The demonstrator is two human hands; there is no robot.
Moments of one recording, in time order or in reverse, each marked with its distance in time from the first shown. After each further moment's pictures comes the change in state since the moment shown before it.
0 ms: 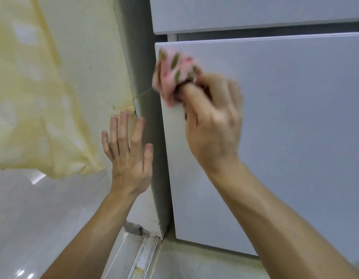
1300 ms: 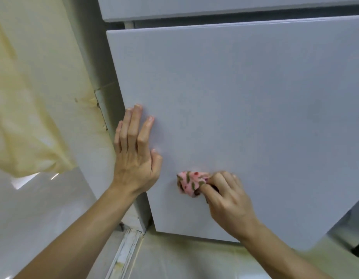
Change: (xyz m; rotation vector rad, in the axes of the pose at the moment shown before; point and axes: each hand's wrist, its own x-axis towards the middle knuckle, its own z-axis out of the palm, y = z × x) left_hand -0.005 0.075 0.016 -0.108 -0.013 0.249; right_hand -0.173 0.093 -0.106 -0.067 -0.514 -0.194
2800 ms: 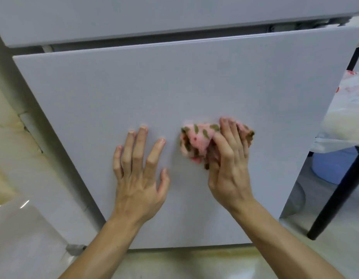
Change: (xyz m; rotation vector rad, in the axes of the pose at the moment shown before) left_hand 0.008 0.123 0.037 0.071 -0.075 0.026; right_hand 0.018 0.099 -0.064 0.125 0.252 0.247
